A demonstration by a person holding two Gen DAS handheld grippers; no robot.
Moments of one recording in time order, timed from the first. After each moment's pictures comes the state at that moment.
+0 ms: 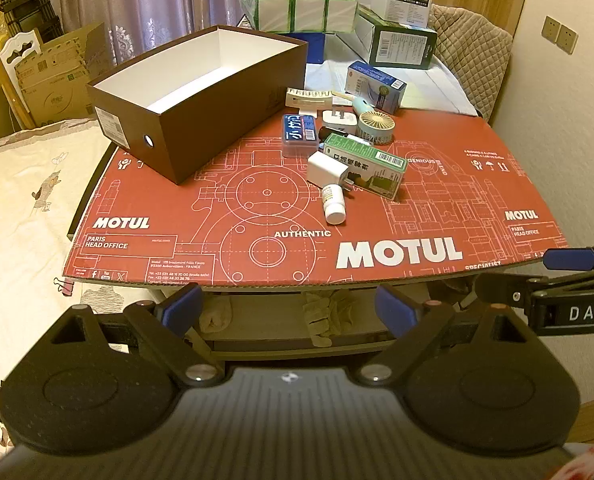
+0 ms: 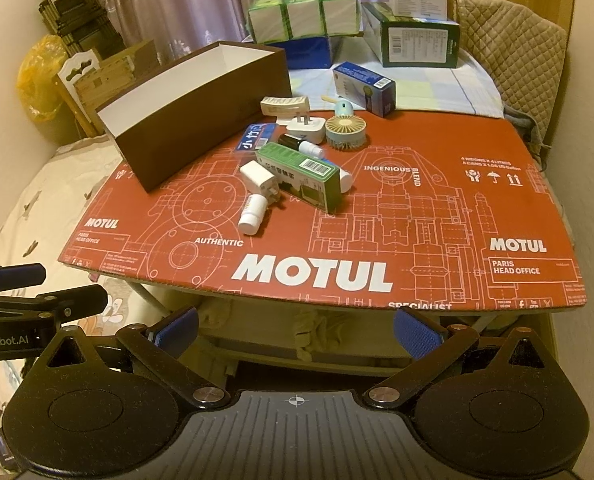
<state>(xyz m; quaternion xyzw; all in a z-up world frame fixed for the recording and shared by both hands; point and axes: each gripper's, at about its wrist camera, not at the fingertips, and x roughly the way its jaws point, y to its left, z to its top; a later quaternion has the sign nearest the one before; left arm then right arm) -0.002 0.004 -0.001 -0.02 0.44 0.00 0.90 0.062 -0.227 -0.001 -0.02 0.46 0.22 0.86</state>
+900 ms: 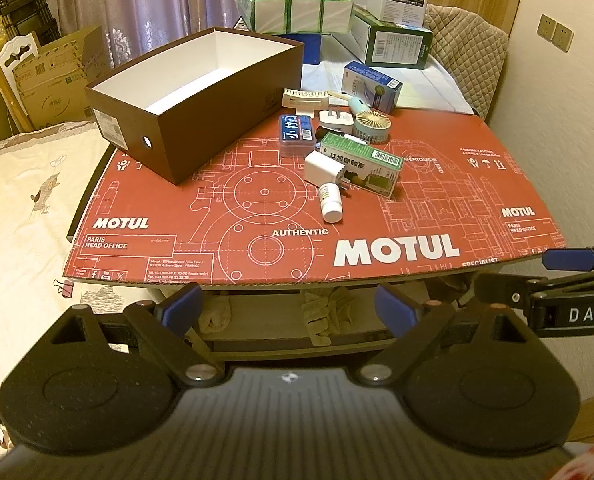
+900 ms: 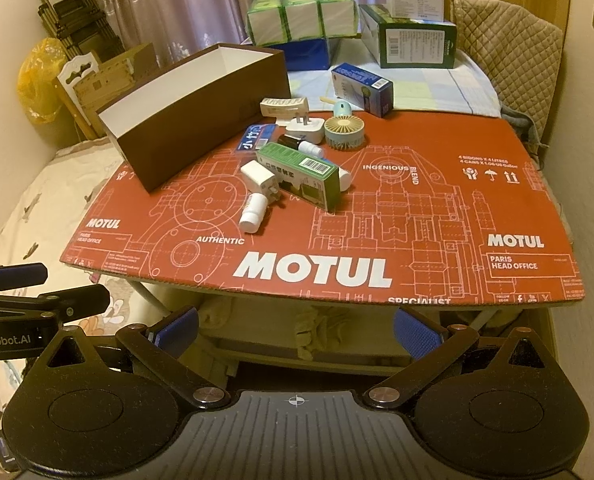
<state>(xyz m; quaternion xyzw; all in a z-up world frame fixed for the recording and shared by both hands) -0.006 0.001 0.001 -0.01 0.44 0.00 0.90 0.055 -0.229 0.001 -0.02 0.46 0.22 0.86</state>
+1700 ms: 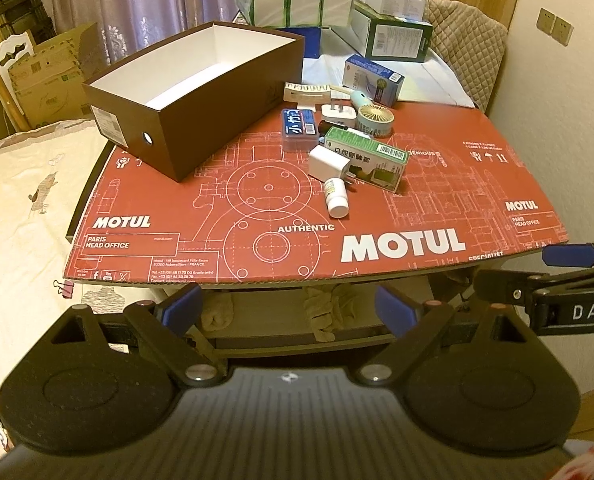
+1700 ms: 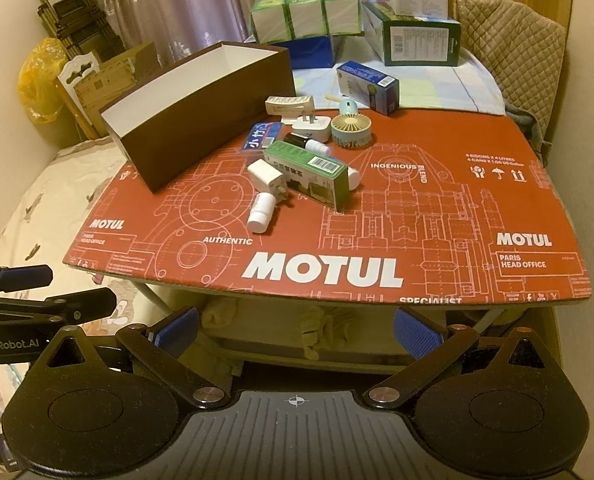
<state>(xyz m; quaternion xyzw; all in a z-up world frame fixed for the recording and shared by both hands) -0.002 0.011 -0.002 -0.01 0.45 -0.01 0.90 0.053 -0.223 -0.001 -0.02 0.46 0.22 0.86</state>
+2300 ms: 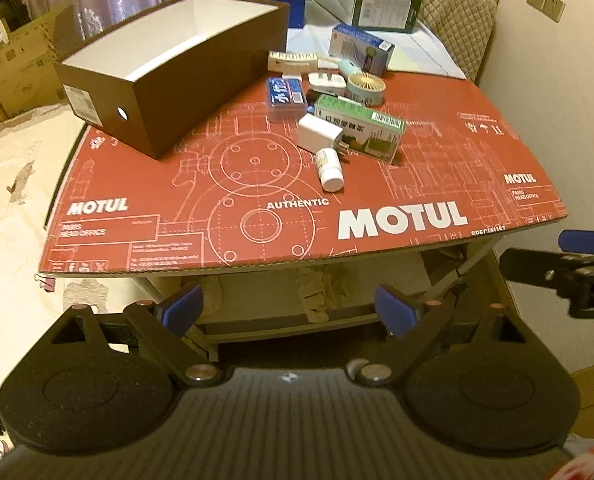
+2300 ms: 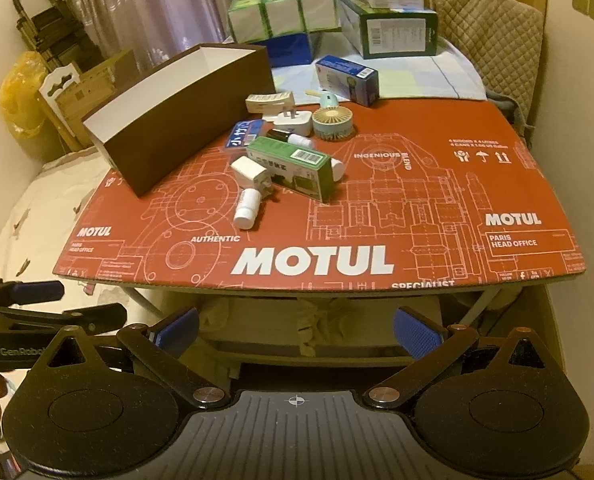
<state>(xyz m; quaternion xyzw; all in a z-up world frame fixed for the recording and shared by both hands) 0.019 0.018 -0.033 -0.01 0.48 -0.03 0.88 0.050 -0.226 -0.007 0.00 0.46 0.19 0.87</state>
